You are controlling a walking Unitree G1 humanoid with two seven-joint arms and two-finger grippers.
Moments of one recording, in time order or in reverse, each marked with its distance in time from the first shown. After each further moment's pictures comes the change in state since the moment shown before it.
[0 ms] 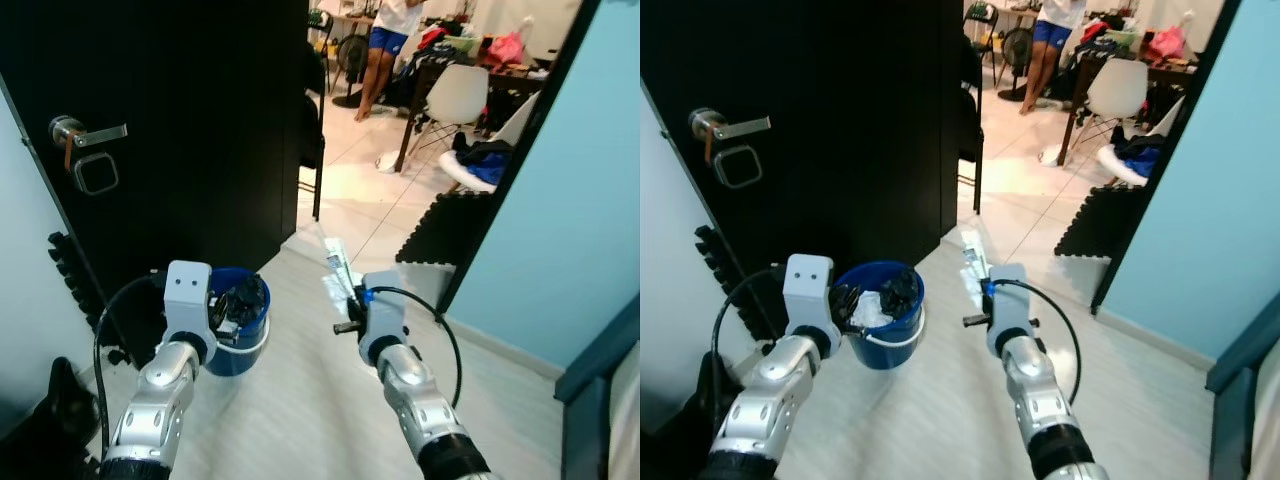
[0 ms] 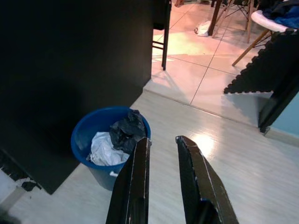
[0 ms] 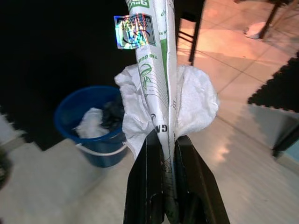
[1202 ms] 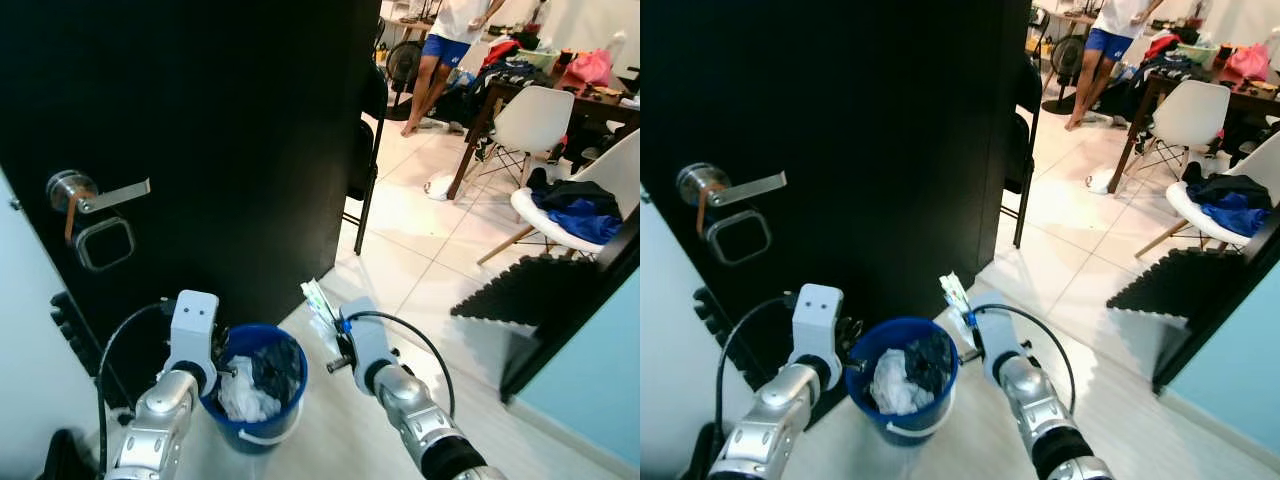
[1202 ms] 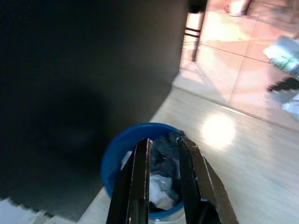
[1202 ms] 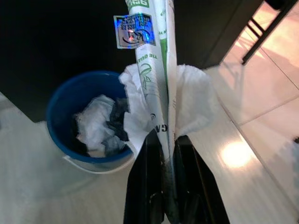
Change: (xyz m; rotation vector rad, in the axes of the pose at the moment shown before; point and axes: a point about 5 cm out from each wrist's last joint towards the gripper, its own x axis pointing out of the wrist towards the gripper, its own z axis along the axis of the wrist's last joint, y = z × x) left arm -0.013 -0.003 -0.039 0.053 0.129 -0.046; right arm -0.007 0.004 -0.051 -0.195 0.258 0.155
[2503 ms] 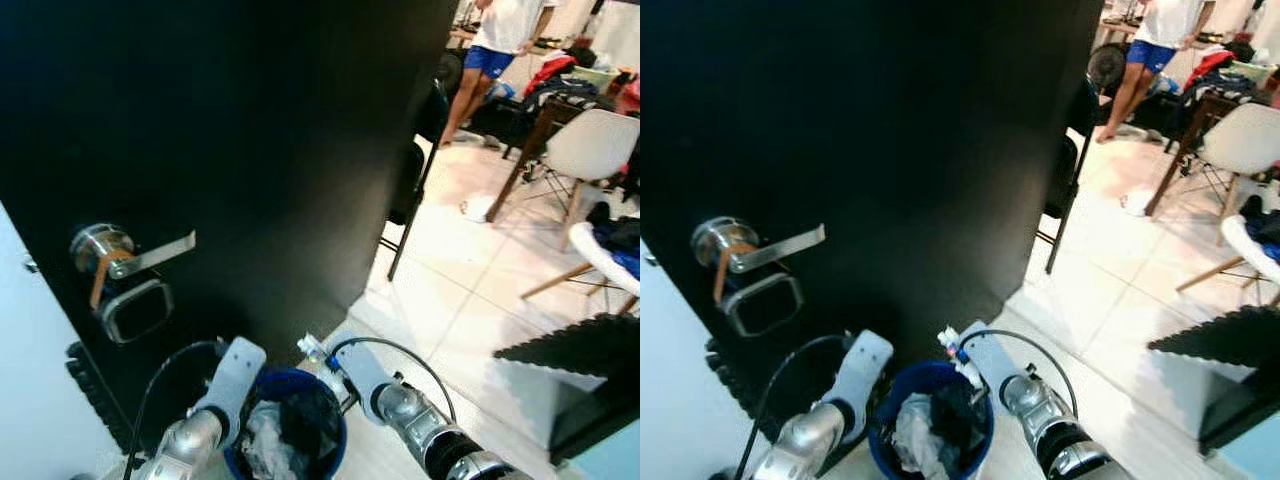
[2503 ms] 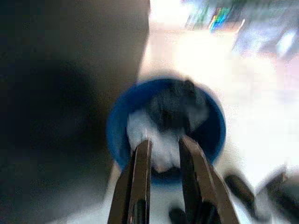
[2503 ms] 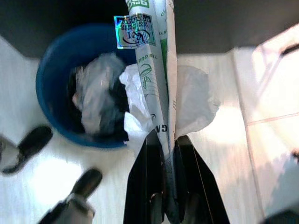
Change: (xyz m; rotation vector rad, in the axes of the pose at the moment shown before) left arm -0.019 -0.020 -0.063 0.310 0.242 -0.266; right arm 0.005 0.018 -0.026 -0.246 0.251 0.170
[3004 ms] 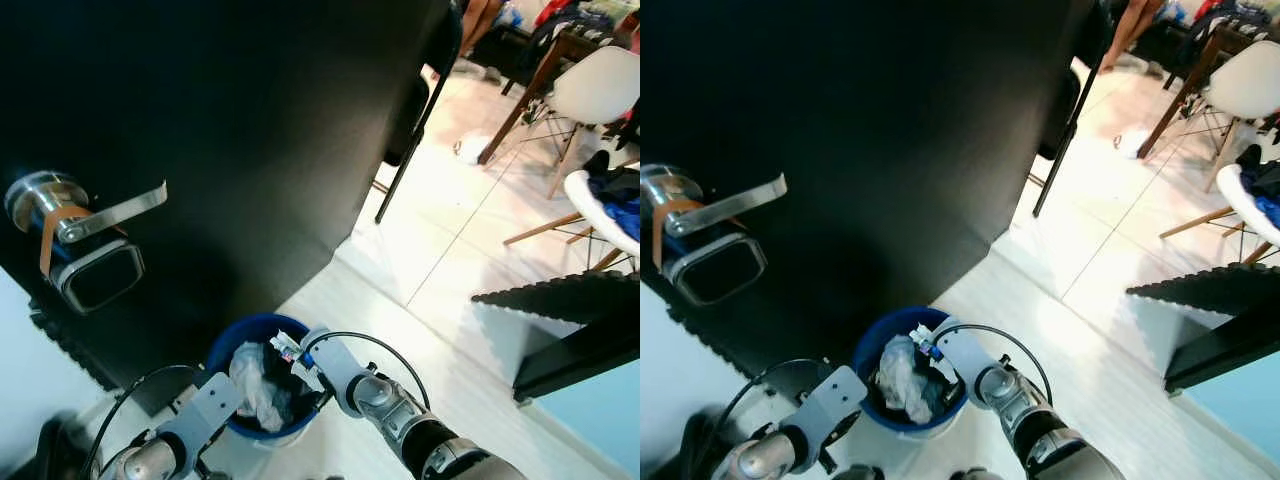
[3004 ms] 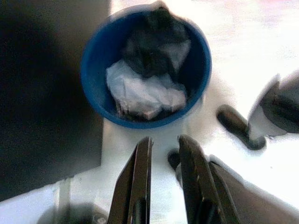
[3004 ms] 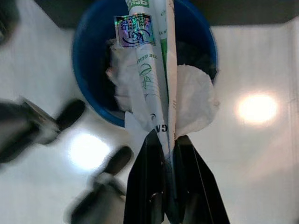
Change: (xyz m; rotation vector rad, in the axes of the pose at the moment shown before) left arm -0.048 0.027 -0.024 0.225 0.014 -0.021; right arm 0.010 0.029 0.041 0.057 -0.109 0.062
